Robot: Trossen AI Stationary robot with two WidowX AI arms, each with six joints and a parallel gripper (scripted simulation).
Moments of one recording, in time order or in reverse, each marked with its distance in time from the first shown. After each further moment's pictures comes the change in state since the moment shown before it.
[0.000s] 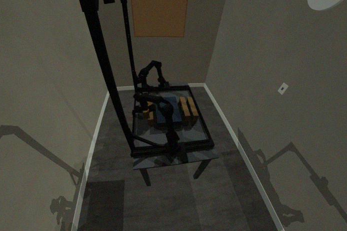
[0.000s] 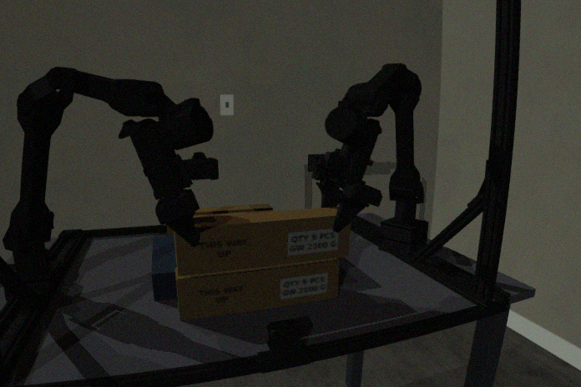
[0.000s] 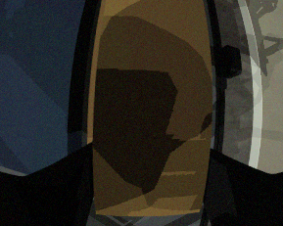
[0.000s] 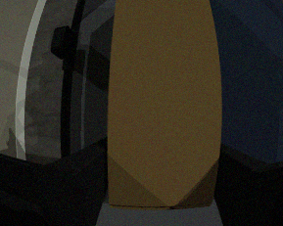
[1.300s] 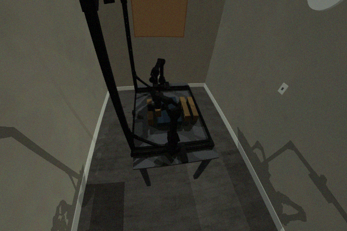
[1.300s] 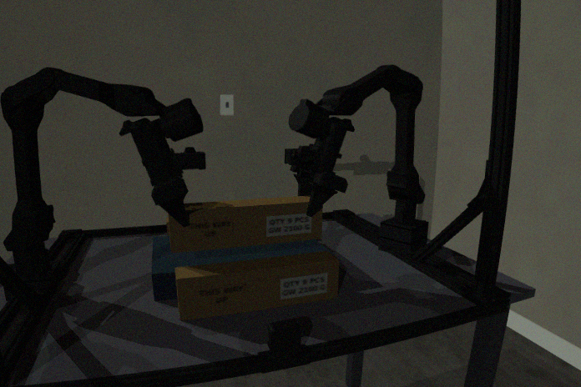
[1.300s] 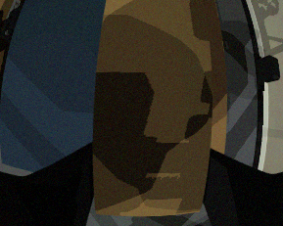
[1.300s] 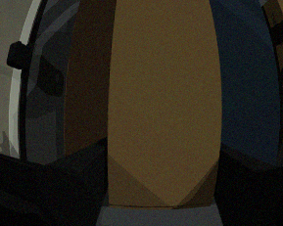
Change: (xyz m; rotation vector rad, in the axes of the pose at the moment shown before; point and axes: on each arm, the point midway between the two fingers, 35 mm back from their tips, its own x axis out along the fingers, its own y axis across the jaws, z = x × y) left arm 0.001 0.116 -0.007 -0.004 0.001 -0.018; right arm 0.006 -0.115 0.007 0.007 -0.005 0.016
